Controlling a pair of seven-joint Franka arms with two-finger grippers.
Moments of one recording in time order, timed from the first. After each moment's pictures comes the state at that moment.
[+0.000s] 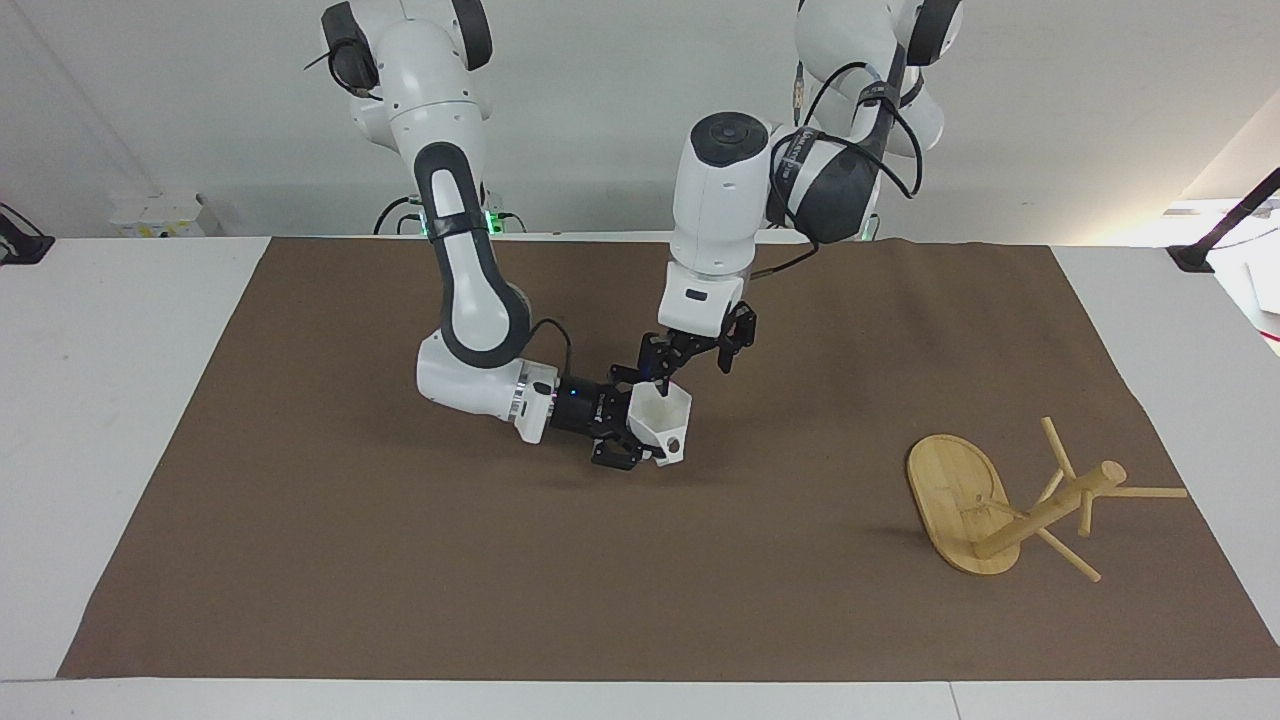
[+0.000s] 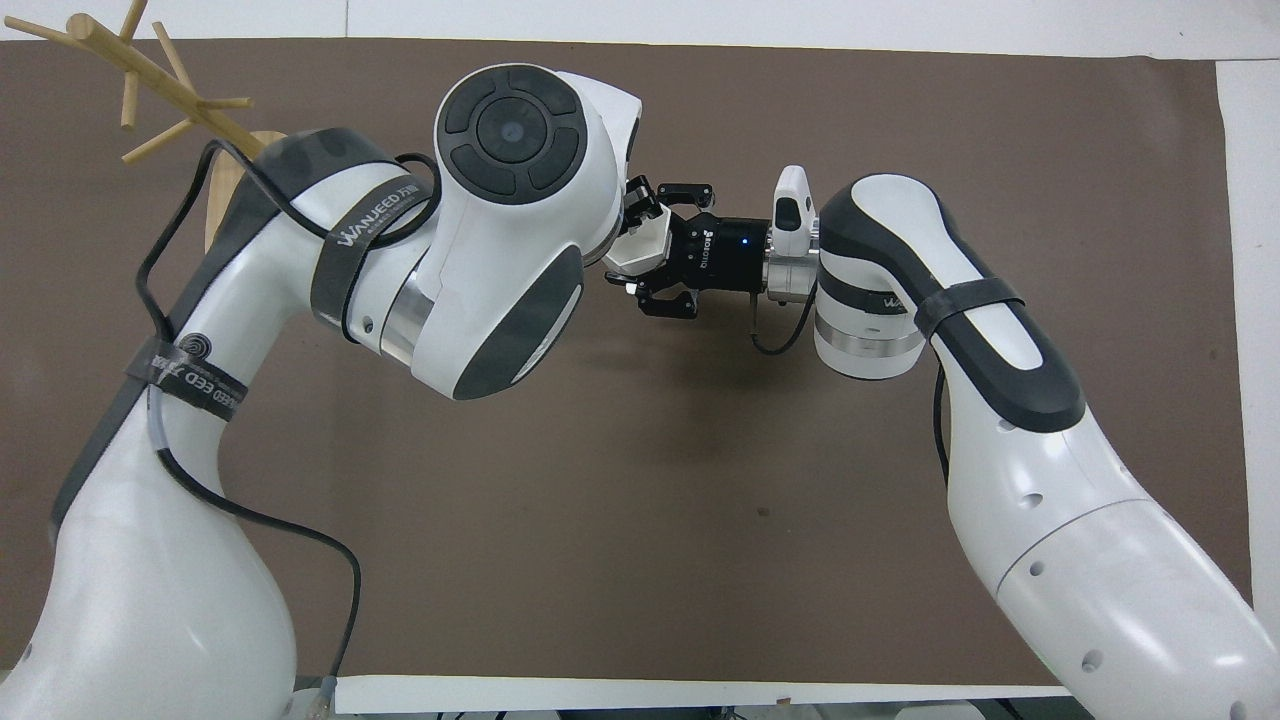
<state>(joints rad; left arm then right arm) -0.80 0.42 0.13 -1.38 -0.02 1.90 -1.02 0.36 0.50 -0.03 -1.83 1.73 2.10 -2.21</state>
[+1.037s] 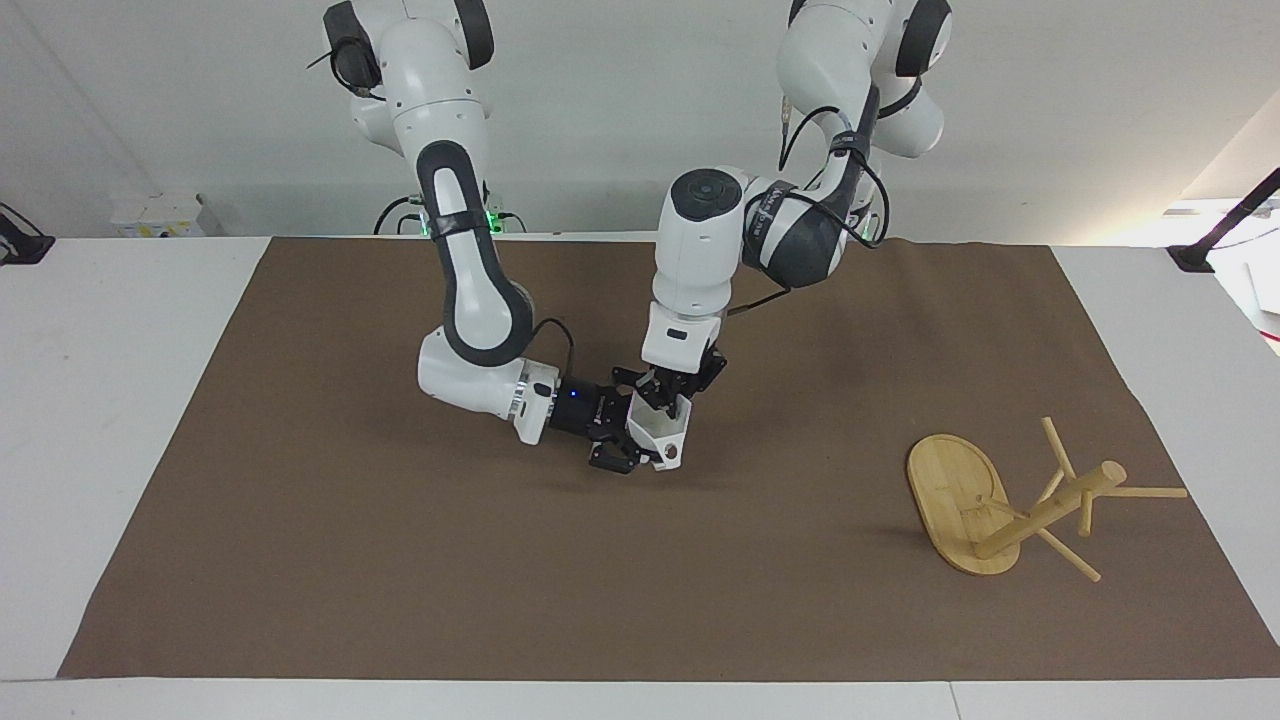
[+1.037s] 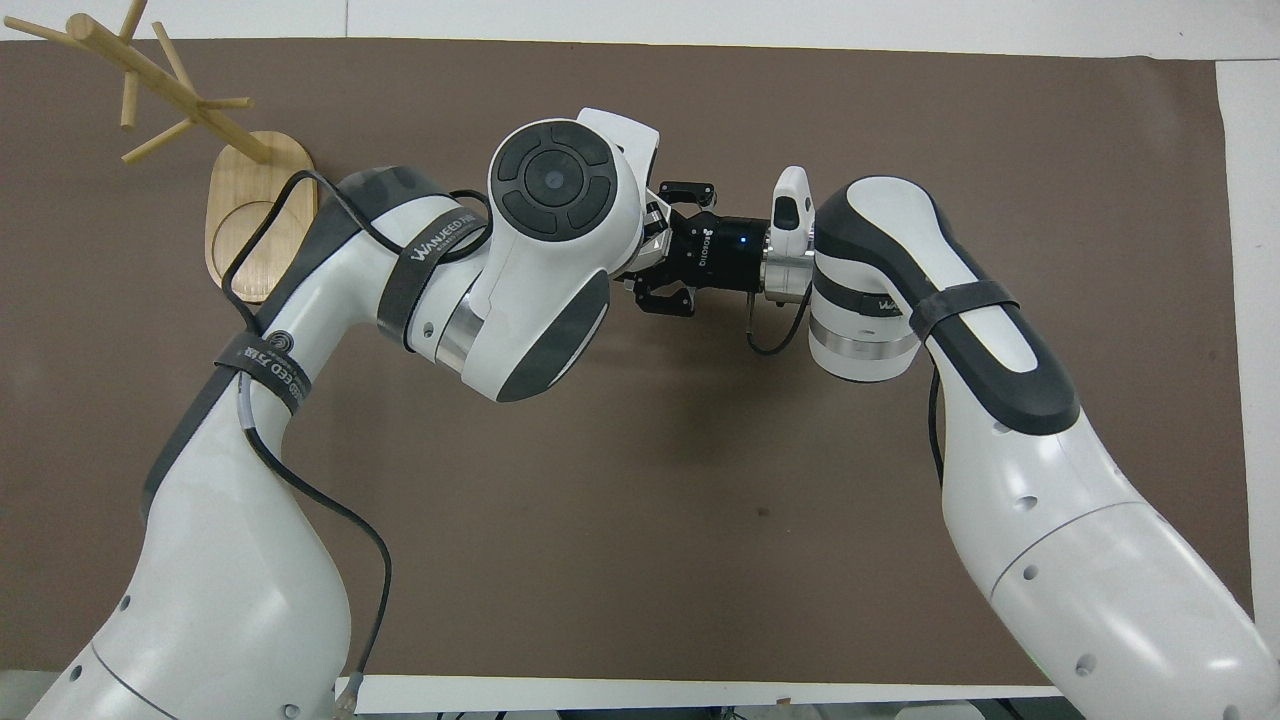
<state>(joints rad) -0.82 0.46 0.14 -1.46 -0.01 2.05 -1.04 0.38 0.50 -0.03 -1.83 1.75 2.14 -2.18</state>
